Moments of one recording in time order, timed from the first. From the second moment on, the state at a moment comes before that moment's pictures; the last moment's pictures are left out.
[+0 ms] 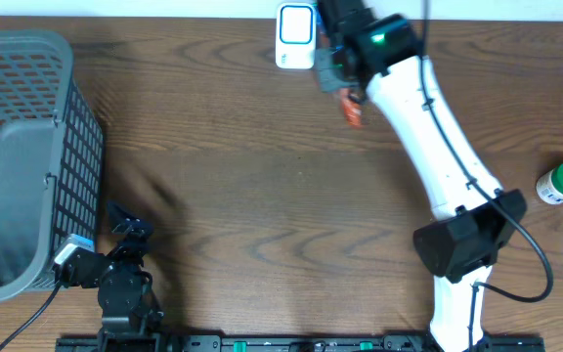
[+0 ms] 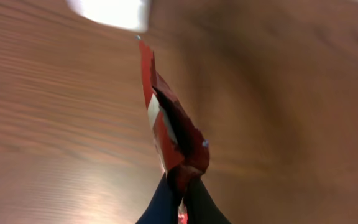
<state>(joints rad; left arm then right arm) -0.02 0.01 0.07 -0.22 -0.61 -0.57 0.42 2.11 2.28 -1.29 0.25 0.21</state>
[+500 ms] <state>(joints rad) -0.02 0.01 0.07 -0.22 -0.61 -0.57 -0.10 2.13 1.95 -1.27 0.35 0.33</state>
